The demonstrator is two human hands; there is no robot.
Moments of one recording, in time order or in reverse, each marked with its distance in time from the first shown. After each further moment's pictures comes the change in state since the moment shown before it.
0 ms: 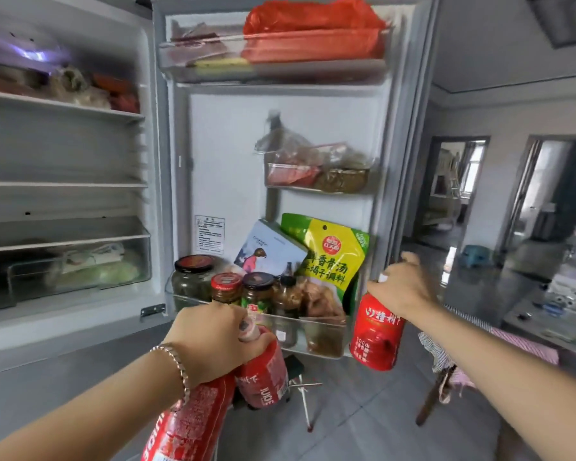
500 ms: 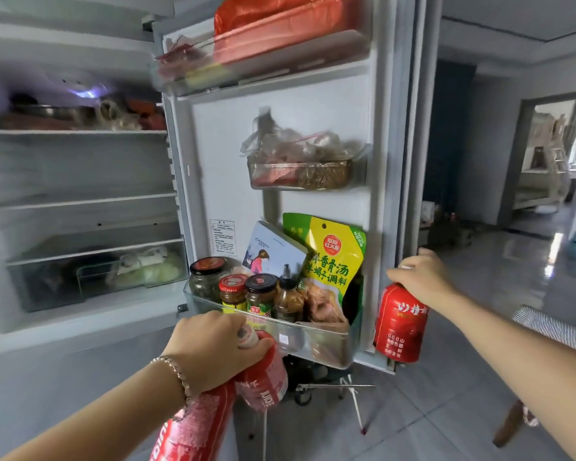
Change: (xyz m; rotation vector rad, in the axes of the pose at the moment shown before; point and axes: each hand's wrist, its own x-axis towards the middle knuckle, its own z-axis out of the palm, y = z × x) left_hand 0.021 0.065 0.008 0.109 -0.052 -0.248; right_hand 0.084 0.069 0.022 0.404 -0.129 -0.081
